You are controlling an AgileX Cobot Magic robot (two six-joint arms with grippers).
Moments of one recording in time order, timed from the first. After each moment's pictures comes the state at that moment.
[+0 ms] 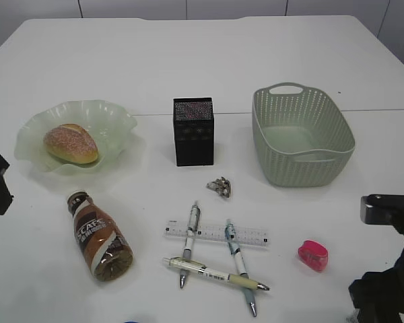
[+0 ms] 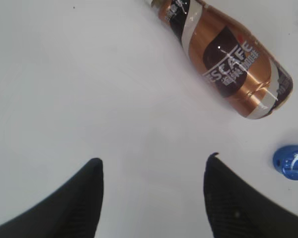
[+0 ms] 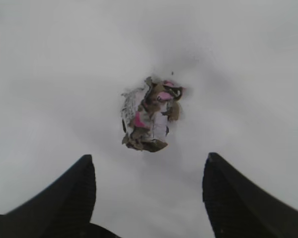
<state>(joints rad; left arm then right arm) -0.27 1.40 -0.98 -0.05 1.01 -0.08 0.32 1.38 -0.56 0.13 0.74 0.22</state>
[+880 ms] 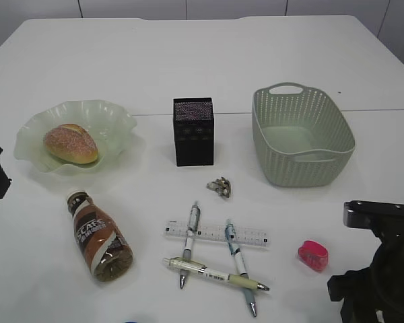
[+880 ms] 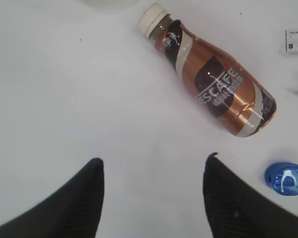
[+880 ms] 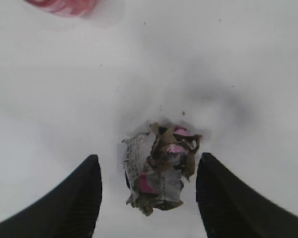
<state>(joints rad) -0.27 1.34 -0.97 -0.05 0.96 -0.08 0.32 1.57 -0.56 0.17 0.56 0.23</state>
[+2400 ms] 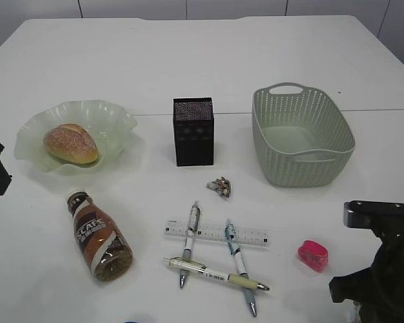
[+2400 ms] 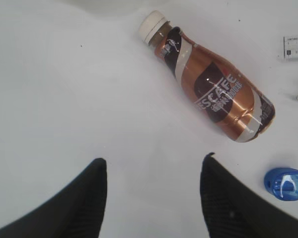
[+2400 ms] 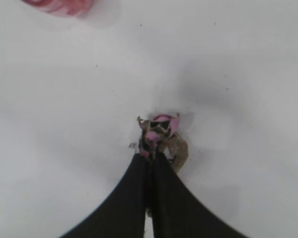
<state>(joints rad) -0.27 1.34 -0.97 -0.05 0.95 -0.08 0.32 1.57 -0.56 0.14 0.56 0.23</state>
